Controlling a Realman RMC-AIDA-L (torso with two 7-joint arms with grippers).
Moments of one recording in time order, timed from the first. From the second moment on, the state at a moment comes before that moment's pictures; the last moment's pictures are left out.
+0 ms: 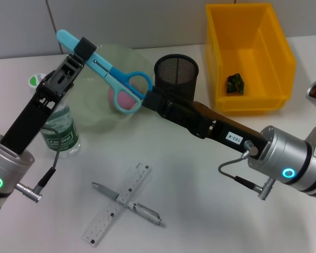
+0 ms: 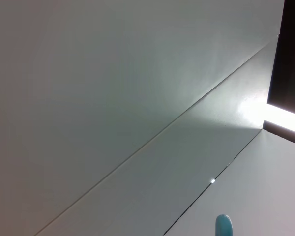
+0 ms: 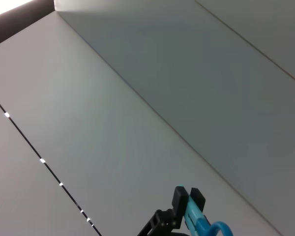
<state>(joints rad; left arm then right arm) -0.61 -2.08 0.53 -0.16 1.37 1.83 -1.27 0.50 2.09 -1.93 -0.23 -0.32 -1.60 1.31</state>
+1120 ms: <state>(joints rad) -0.63 -2.08 0.53 -0.17 1.37 1.82 -1.29 0.54 2.09 -1.93 -0.27 -0.31 -1.56 1.35</state>
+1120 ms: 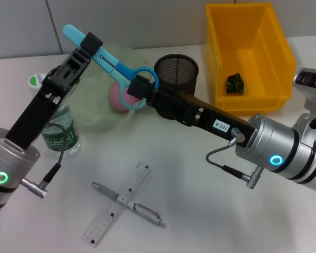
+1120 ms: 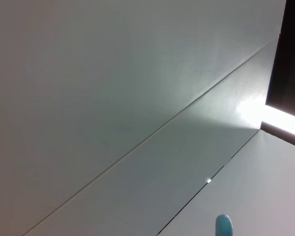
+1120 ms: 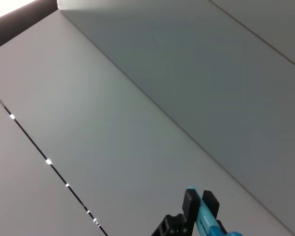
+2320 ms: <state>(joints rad) -0.64 -2.08 0.52 -0.19 1.37 1.82 -1.27 0.54 2.09 -1.93 -0.29 -0.31 -1.53 1.37</state>
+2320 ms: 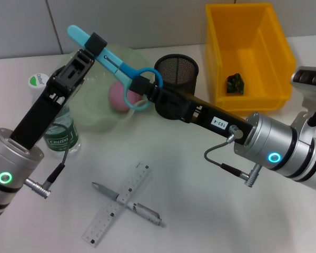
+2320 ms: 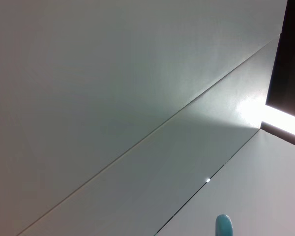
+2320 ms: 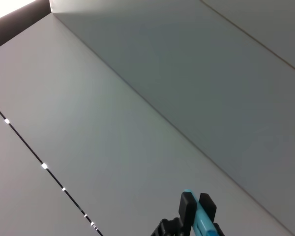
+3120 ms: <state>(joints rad) -0.64 -2.08 0.53 -0.19 1.37 1.82 -1.27 0.54 2.09 -1.93 -0.29 -0.32 -1.54 1.38</state>
